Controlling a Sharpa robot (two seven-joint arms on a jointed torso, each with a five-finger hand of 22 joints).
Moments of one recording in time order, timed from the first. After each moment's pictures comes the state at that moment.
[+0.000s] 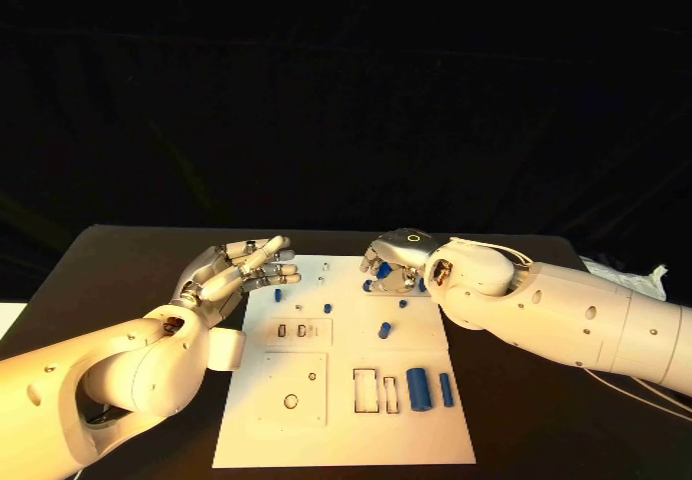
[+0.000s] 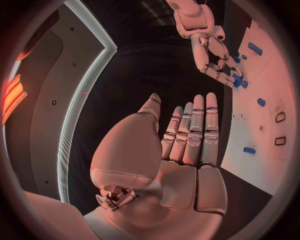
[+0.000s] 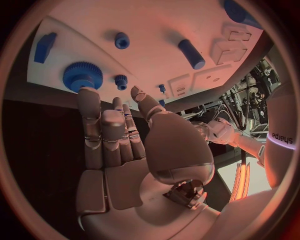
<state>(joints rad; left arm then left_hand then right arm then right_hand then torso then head) 1.17 -0.93 -0.02 1.76 0.03 -0.40 0.47 1.36 -0.01 0.03 0.17 0.09 0.91 0.23 0.12 0.07 1.02 0.17 0.10 0.07 1.10 0.12 0.18 0.16 0.17 0.95 0.23 0.34 0.14 1.16 -0.74 0.09 1.43 -1.81 -0.20 -0.10 1.23 0.00 0.23 -0.25 0.19 1.06 0.14 0.07 0.07 1.17 0.07 0.06 0.06 1.47 -0.01 1.07 0.82 0.16 1.28 0.08 0.98 0.61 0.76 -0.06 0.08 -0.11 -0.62</state>
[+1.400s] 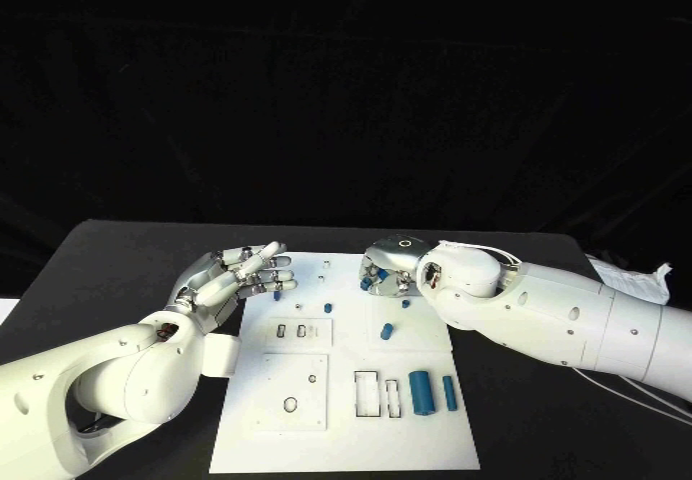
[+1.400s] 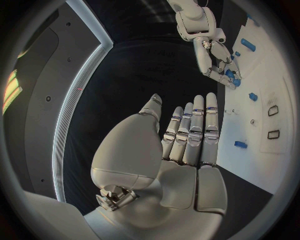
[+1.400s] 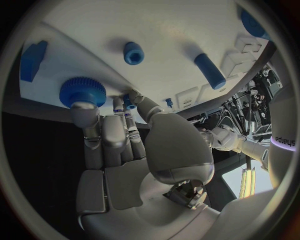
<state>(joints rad) 1.18 -0.94 -0.02 1.77 0.05 -0.40 0.45 1.37 0.01 0.03 0.15 0.09 0.91 0.23 0.10 0.07 1.02 0.17 0.08 0.07 1.09 0.12 0.17 0.16 0.17 0.95 0.23 0.34 0.14 1.16 -0.71 0.09 1.38 -1.84 -0.14 -0.12 1.22 0.00 0.32 -0.21 0.17 1.08 0.13 0.07 0.07 1.17 0.07 0.06 0.06 1.47 -0.01 1.20 0.95 0.15 1.28 0.09 1.11 0.77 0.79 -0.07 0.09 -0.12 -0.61</state>
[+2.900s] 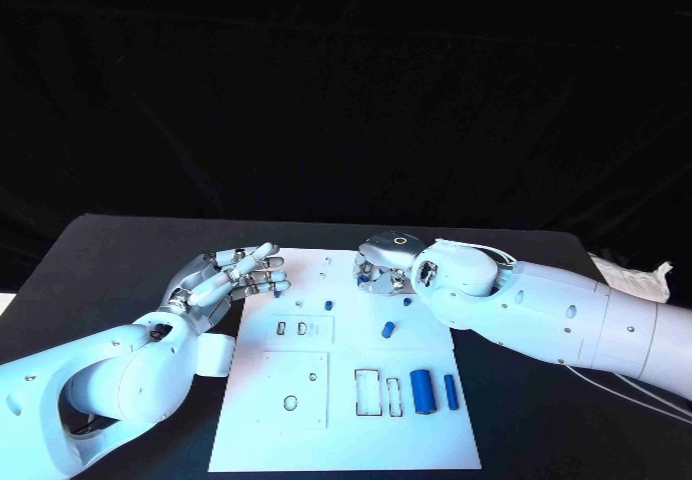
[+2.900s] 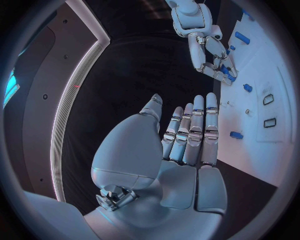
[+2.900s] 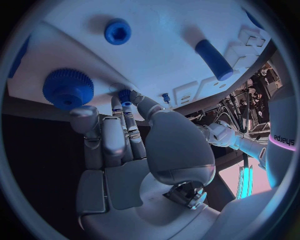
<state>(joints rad) 1.18 -0.94 -0.02 1.76 0.06 -0.41 0.43 1.37 0.01 0.03 0.14 0.09 0.91 0.23 0.10 0.07 1.02 0.18 0.08 0.07 1.10 0.12 0.16 0.17 0.17 0.95 0.23 0.34 0.14 1.16 -0.71 0.09 1.41 -1.82 -0.18 -0.11 1.25 -0.01 0.42 -0.16 0.15 1.14 0.12 0.08 0.08 1.23 0.07 0.06 0.07 1.47 -0.01 1.25 1.01 0.15 1.27 0.09 1.17 0.82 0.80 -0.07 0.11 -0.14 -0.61</state>
